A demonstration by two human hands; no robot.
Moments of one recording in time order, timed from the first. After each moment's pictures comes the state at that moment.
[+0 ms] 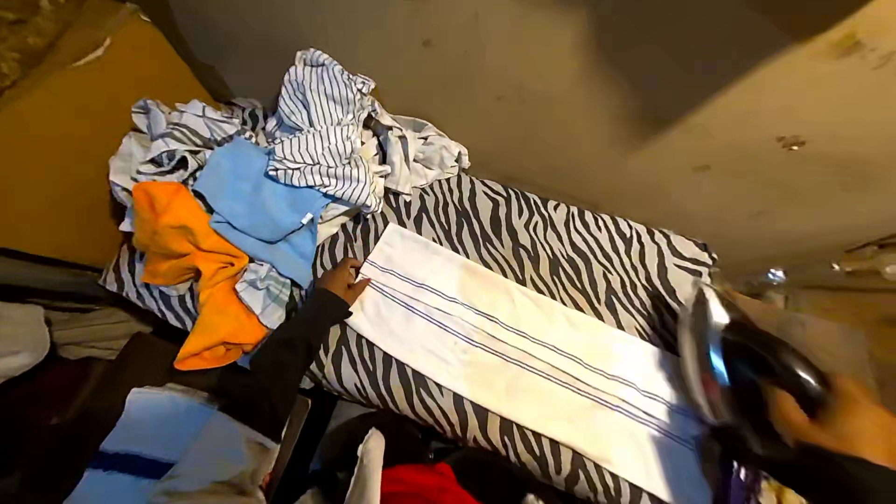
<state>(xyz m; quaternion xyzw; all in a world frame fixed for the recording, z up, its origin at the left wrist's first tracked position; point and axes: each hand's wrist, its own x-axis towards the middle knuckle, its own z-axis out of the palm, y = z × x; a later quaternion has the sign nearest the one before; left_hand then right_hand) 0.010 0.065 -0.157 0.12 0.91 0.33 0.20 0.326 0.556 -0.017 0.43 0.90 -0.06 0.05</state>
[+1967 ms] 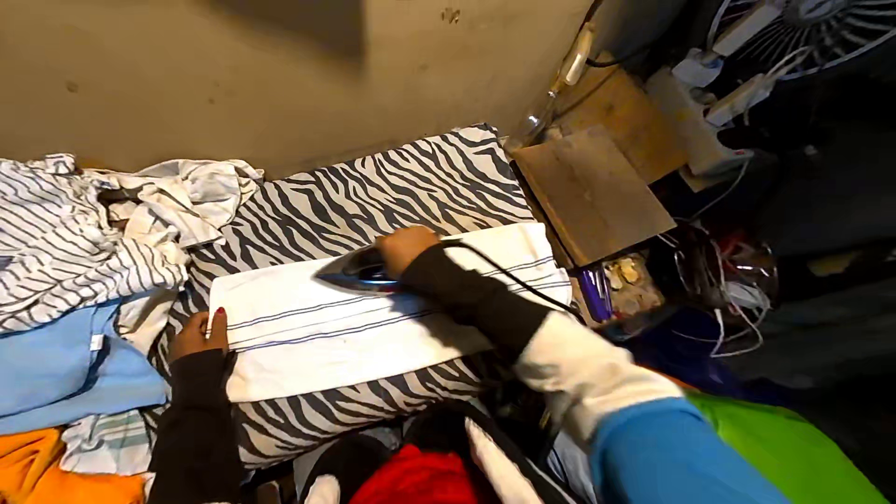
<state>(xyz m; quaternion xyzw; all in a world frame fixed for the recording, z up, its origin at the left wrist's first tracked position) -0.005 0.113 -0.138 0.11 0.97 0.20 0.10 0.185 0.380 0.043 0.20 0.94 -0.19 0.22</state>
